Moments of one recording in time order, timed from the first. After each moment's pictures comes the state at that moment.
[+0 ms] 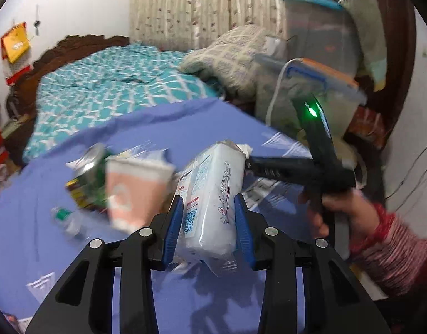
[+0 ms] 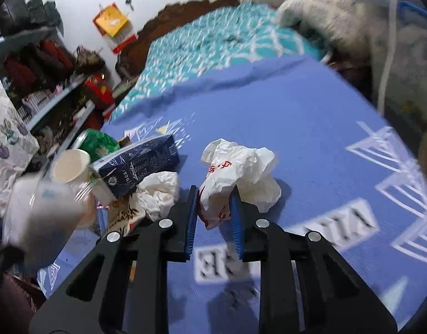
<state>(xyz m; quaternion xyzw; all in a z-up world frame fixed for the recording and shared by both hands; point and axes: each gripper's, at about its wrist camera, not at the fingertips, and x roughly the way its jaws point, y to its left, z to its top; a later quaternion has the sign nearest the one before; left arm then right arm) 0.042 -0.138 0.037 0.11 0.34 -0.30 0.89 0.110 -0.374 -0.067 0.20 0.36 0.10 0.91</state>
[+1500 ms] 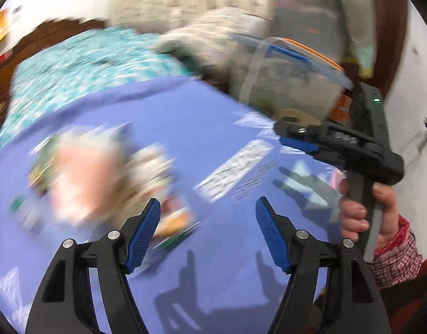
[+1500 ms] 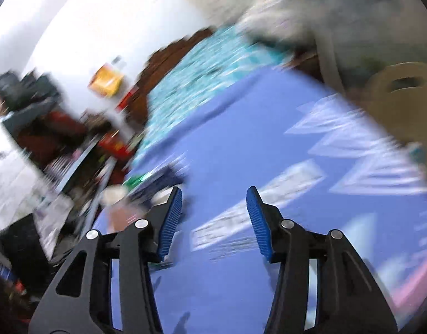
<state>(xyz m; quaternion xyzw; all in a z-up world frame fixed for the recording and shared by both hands) 0.047 -0.140 -0.005 0.08 0.39 -0.32 0.86 0.036 -0.414 -0.063 0.34 0.30 0.12 0.88</state>
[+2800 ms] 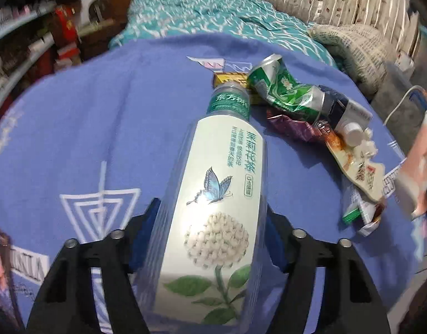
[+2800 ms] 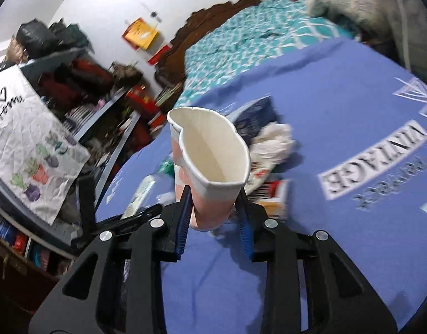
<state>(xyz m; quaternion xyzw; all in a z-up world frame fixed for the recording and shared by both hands) 0.097 0.044 -0.060 0.01 0.47 -0.05 0.88 0.030 -0.290 -0.046 0.29 0.34 0.18 0.88</state>
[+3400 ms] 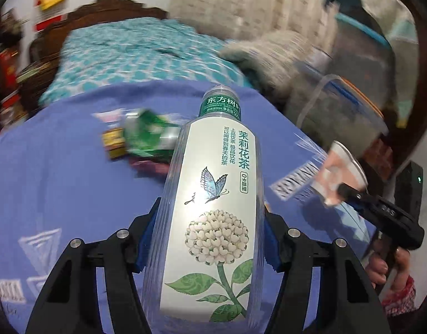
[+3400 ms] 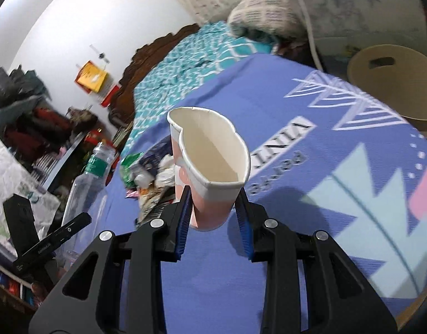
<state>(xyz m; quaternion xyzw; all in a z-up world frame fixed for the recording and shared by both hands) 0.058 -0.059 0.010 0.02 0.40 -0.25 0.88 -0.019 -0.395 -0.070 0.34 0.31 0.04 0.88</state>
